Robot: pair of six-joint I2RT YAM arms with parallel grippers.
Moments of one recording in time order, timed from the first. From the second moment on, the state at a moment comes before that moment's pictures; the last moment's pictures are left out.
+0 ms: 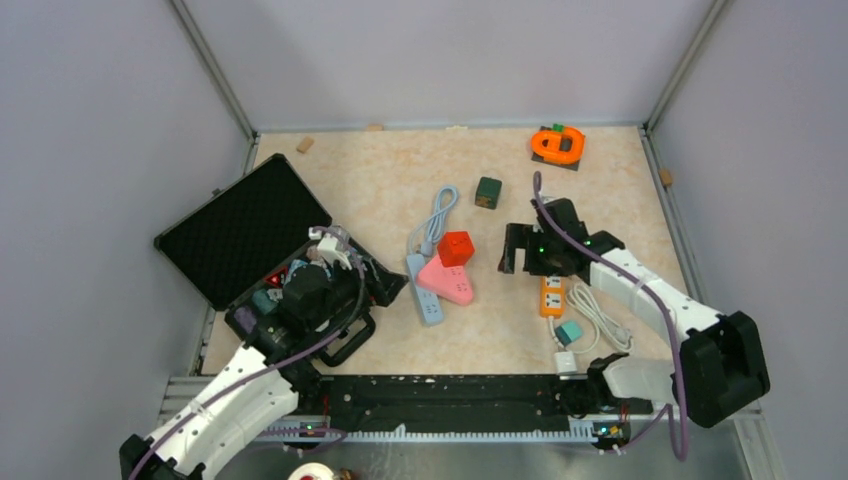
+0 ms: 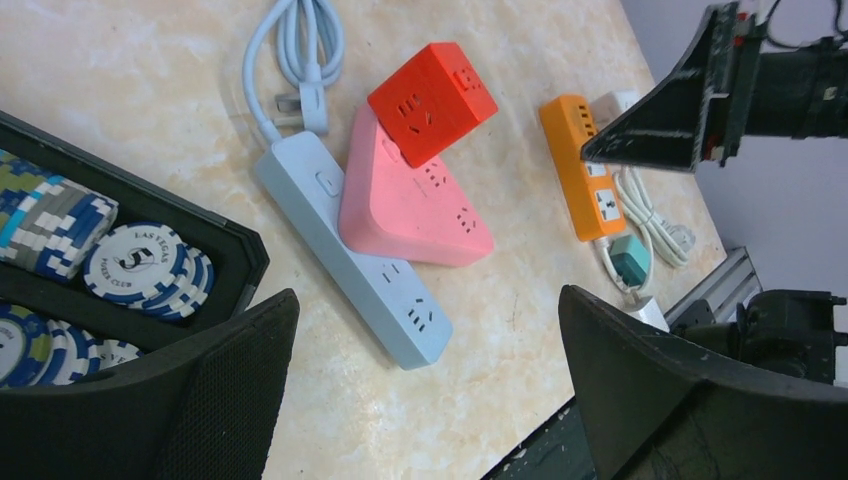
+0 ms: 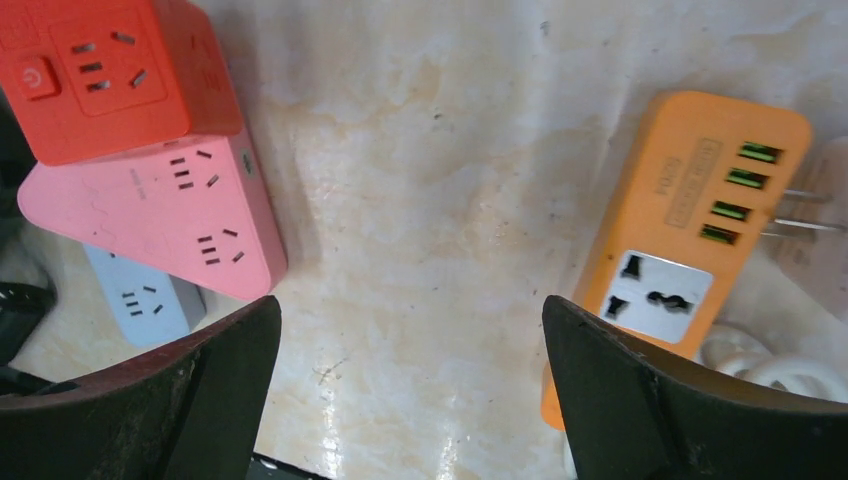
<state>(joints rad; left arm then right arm) -0.59 0.54 0.41 -0.14 0.09 -0.61 0.48 1.25 0.84 -0.54 -0.04 0.46</state>
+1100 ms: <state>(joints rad) -0.59 0.81 0.50 -0.22 0.04 -0.55 0.36 2.09 1.64 -0.51 0.02 0.50</state>
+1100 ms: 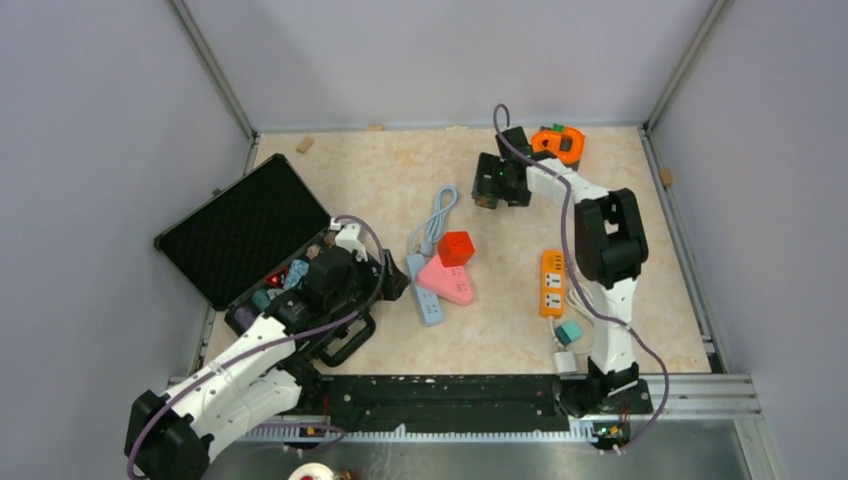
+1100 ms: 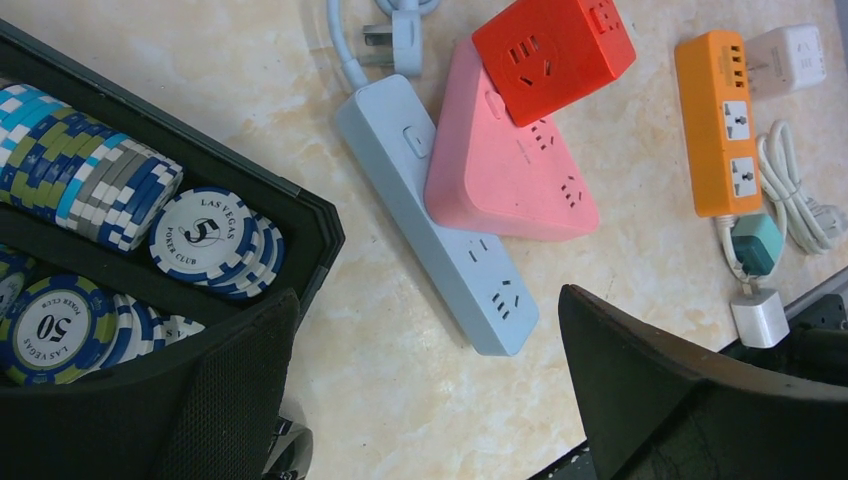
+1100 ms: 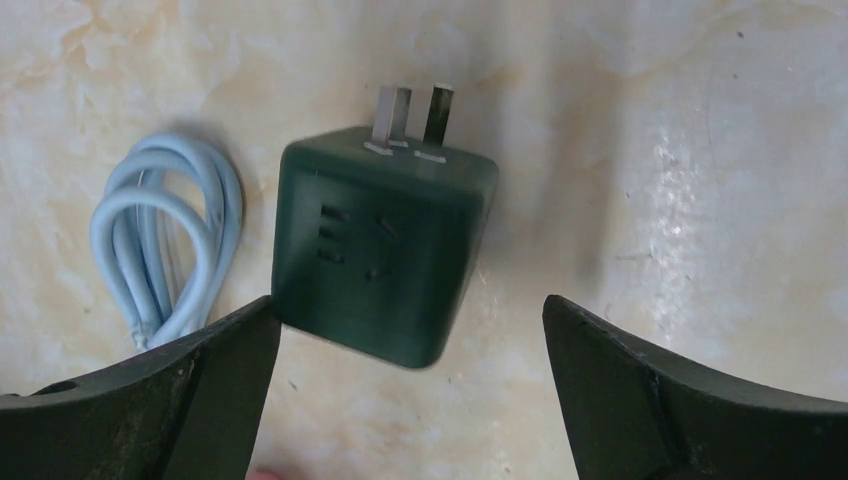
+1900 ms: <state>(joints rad) -0.59 0.84 0.49 -0.24 0.02 -0.54 0.49 2.15 1.67 -0.58 0.36 0.41</state>
